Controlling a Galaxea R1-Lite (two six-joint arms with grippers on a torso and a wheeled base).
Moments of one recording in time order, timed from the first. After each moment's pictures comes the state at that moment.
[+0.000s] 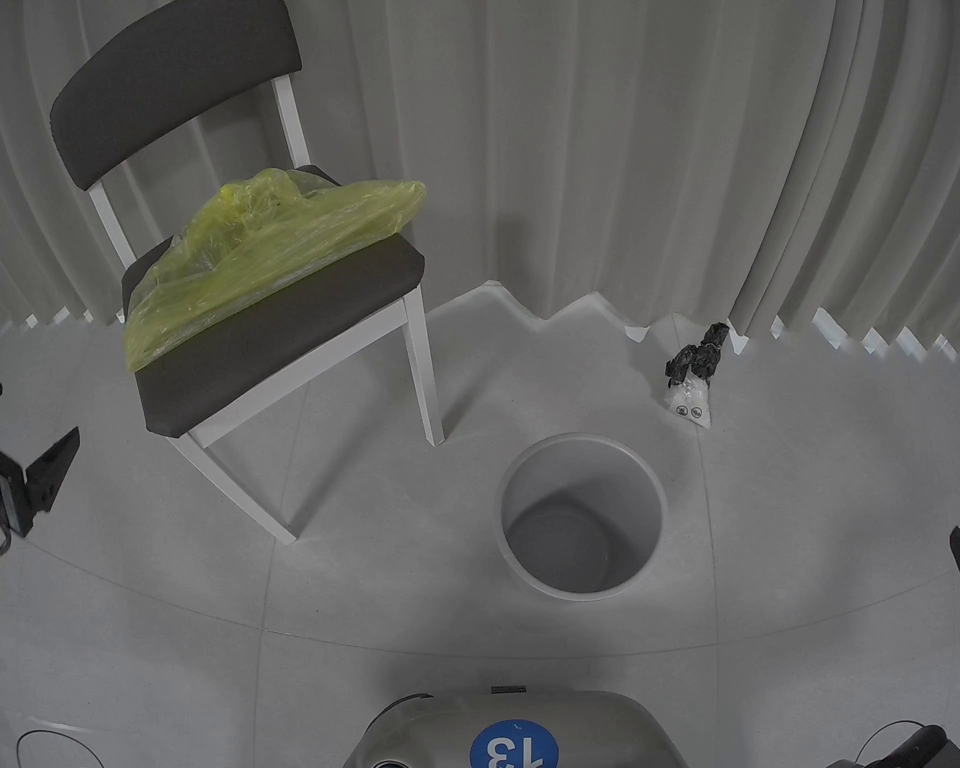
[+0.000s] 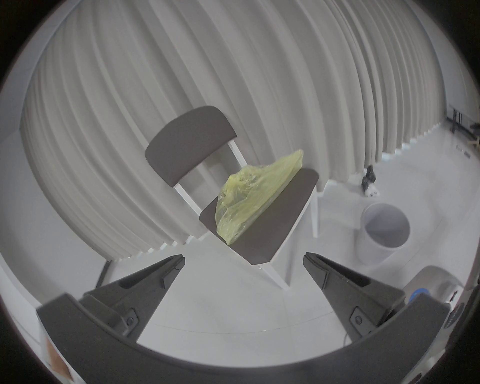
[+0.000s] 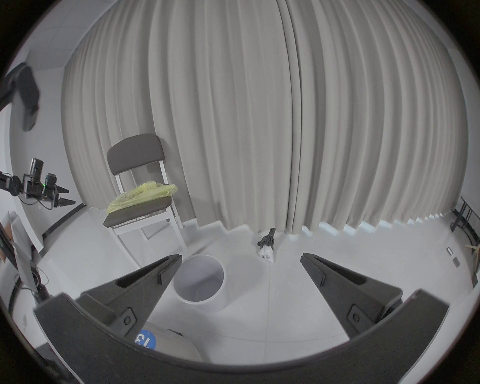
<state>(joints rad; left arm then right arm) -0.02 0.84 -0.68 -0.01 0.11 0.43 0.01 0.43 -0.38 -0.04 0.09 0.01</state>
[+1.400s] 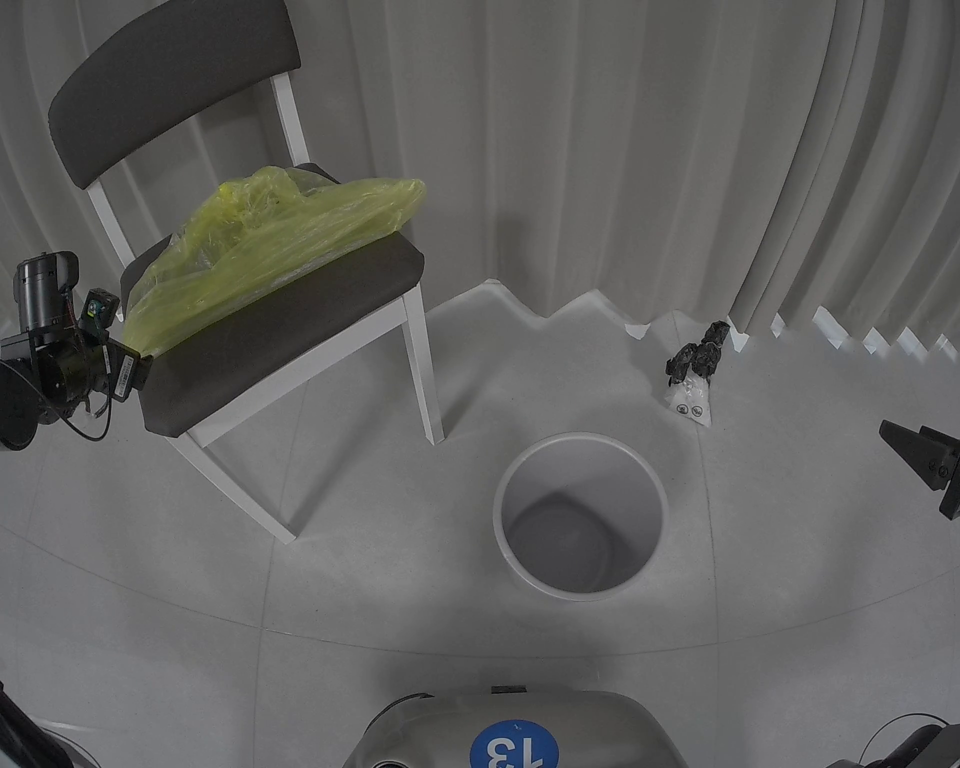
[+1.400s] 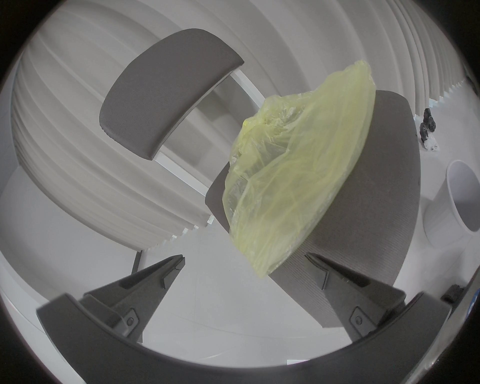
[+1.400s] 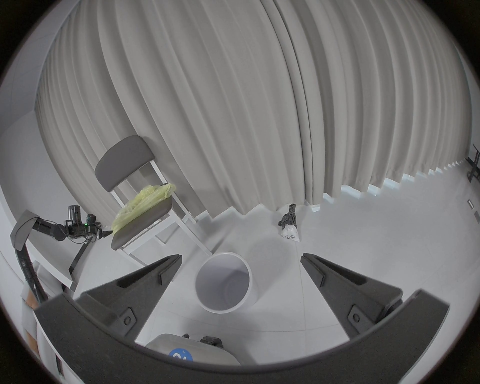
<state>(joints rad) 0.13 1.65 -1.06 -0.31 0.25 0.57 0.09 0.93 -0.53 -0.23 0.12 0.24</state>
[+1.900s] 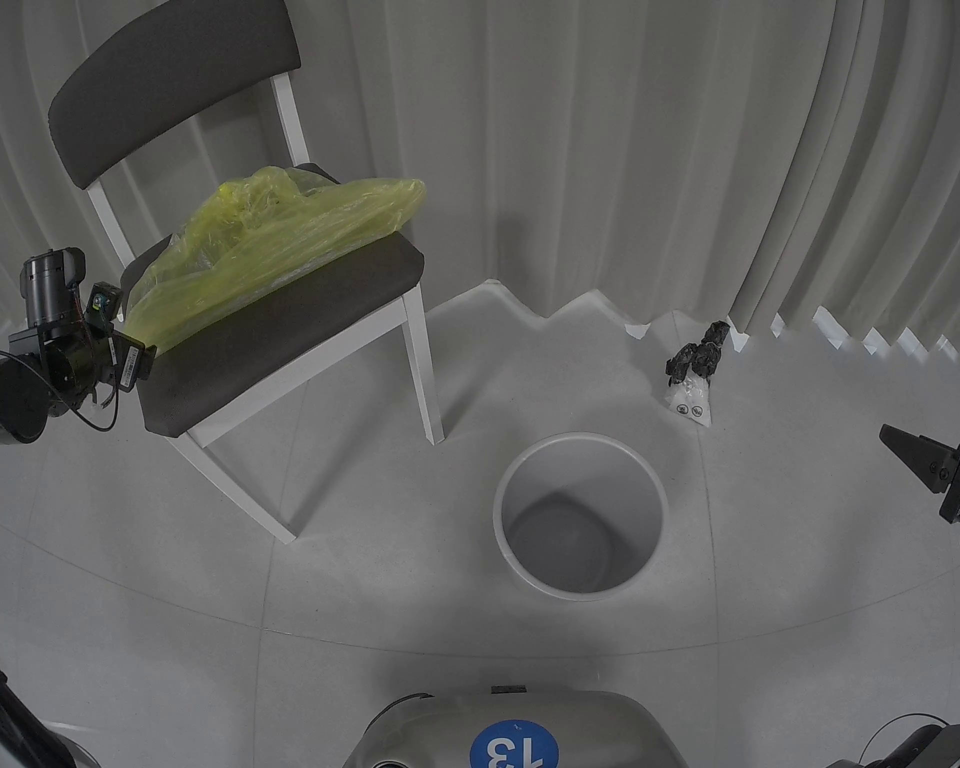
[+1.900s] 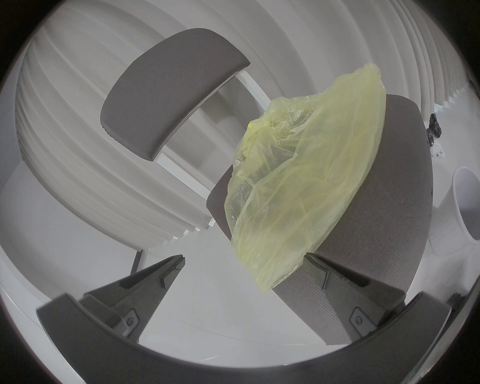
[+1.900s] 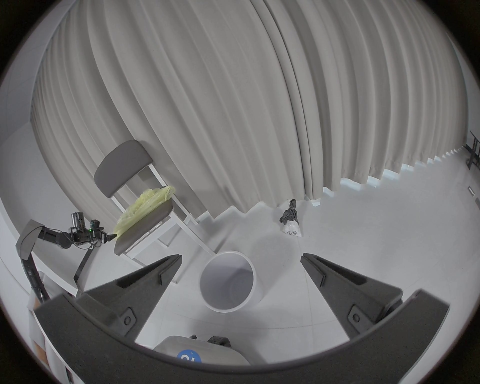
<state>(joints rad) 0.13 1.70 -1.10 -0.35 0.25 0.55 0.09 0.92 -0.51 -0.23 0.13 0.29</state>
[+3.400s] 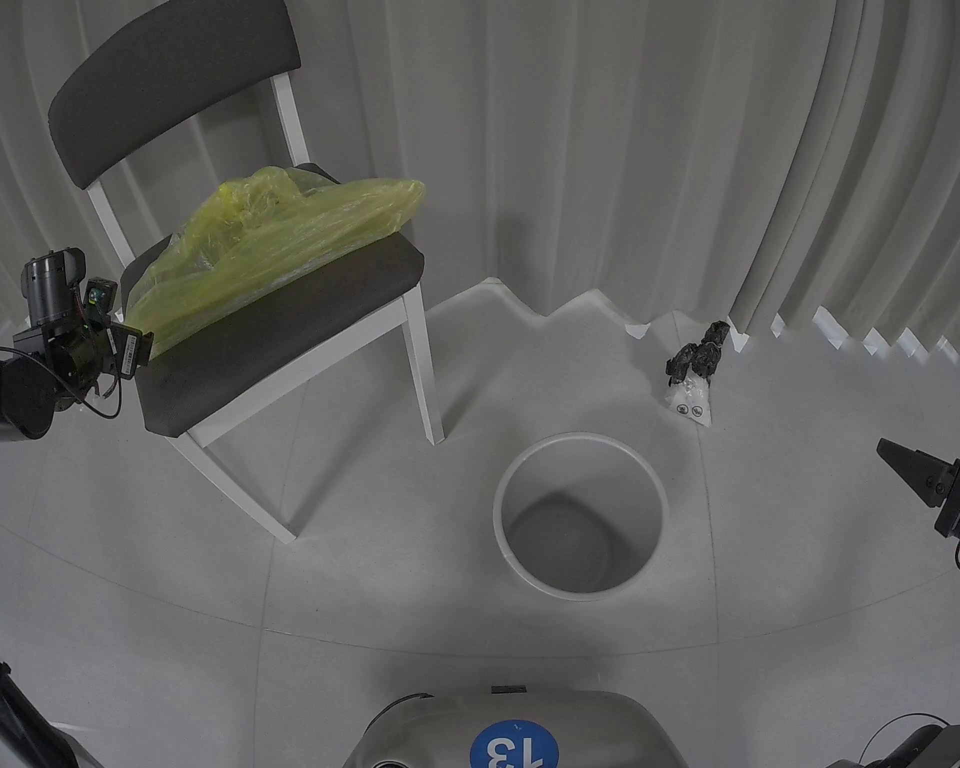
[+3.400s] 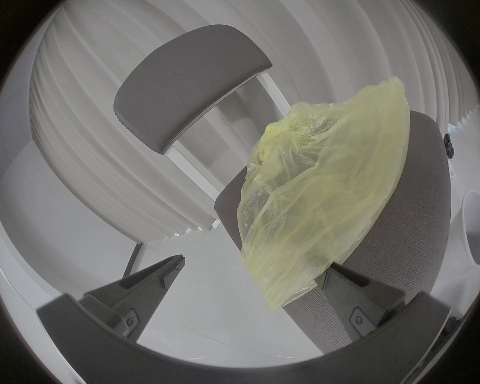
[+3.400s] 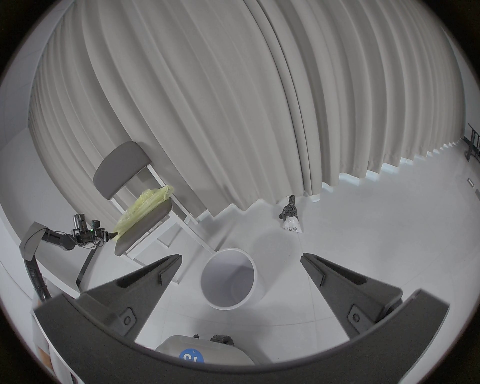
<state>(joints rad) 0.16 1.75 -1.13 -0.42 0.25 0.47 0.09 0.91 -0.45 -0.27 0.13 0.33</state>
